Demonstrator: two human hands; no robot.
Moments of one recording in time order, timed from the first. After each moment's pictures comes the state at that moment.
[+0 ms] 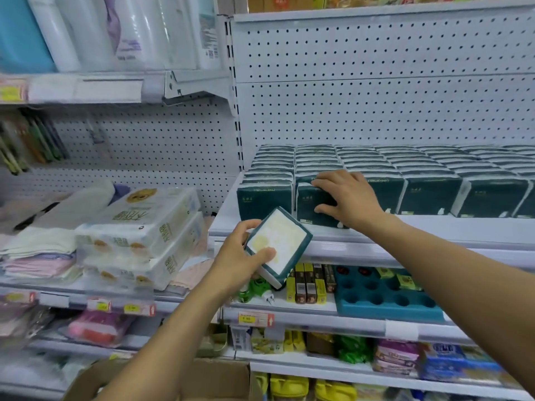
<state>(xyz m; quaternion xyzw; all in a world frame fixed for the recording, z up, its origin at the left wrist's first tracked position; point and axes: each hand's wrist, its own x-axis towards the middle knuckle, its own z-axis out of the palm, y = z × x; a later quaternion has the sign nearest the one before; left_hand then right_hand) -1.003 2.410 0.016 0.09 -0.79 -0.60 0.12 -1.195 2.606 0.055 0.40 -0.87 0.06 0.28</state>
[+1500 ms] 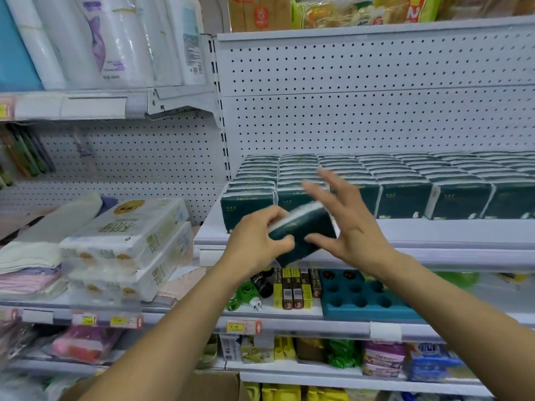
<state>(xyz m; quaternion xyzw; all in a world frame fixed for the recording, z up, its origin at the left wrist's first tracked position) -1.024 2.457 0.066 -0.03 -0.90 -0.37 0.21 -1.109 2.650 0.061 0.48 -0.77 0.26 0.32</state>
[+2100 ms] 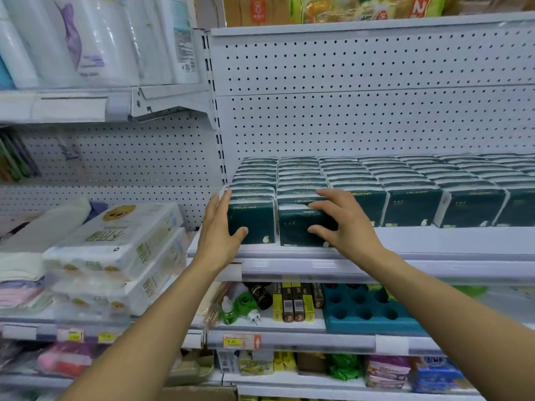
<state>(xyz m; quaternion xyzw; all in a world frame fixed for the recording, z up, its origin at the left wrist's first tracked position) -1.084 2.382 0.032 0.11 -0.90 -0.34 0.25 -1.184 2.631 0.029 0.40 -0.82 0.27 0.30</state>
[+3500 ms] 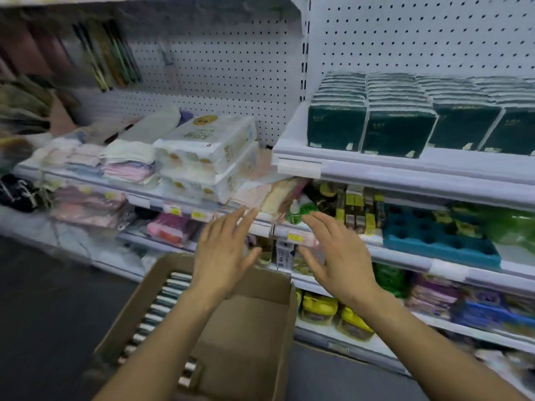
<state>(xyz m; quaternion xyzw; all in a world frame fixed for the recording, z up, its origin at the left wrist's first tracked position) -0.842 2.357 -0.084 0.11 -0.96 0.01 0.26 -0.956 2.560 -0.082 0.45 -0.84 0.21 0.22</state>
